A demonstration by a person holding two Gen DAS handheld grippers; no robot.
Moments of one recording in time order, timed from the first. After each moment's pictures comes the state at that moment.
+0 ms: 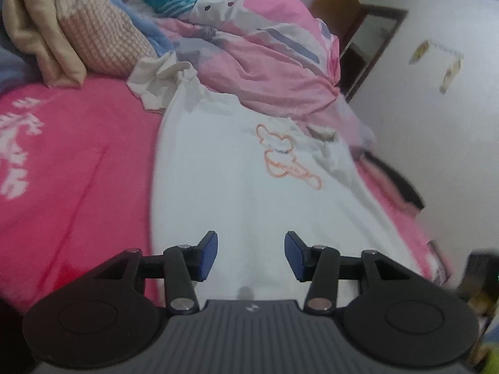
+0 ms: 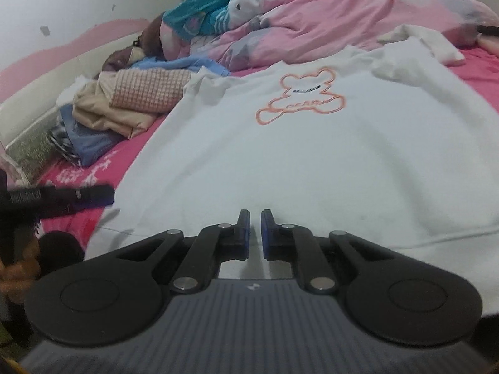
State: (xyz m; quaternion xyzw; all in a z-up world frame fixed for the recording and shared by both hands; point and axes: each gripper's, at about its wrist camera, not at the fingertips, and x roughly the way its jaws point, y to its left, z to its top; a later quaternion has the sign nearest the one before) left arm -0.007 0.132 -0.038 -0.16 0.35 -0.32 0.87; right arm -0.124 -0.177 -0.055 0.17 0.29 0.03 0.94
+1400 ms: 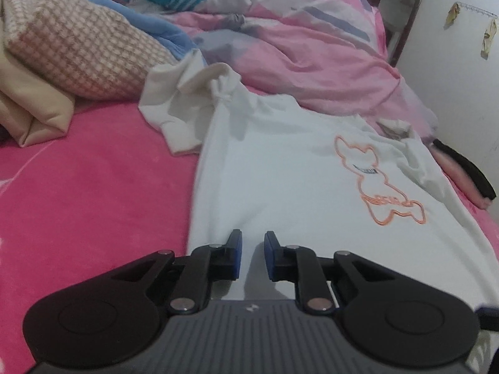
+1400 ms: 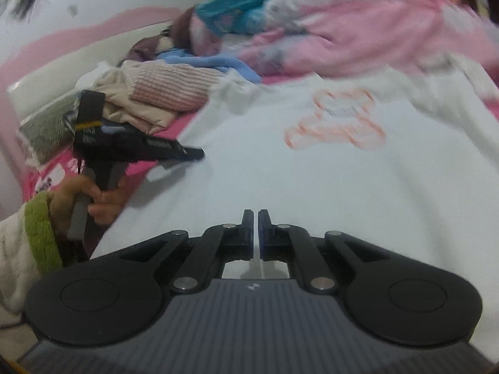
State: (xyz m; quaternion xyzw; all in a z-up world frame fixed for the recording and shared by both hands) left arm 0.128 0.092 -0.071 -0.06 0.36 -0.25 0.90; right arm -0.069 -0.157 -0.029 0.10 0.28 0.09 0.95
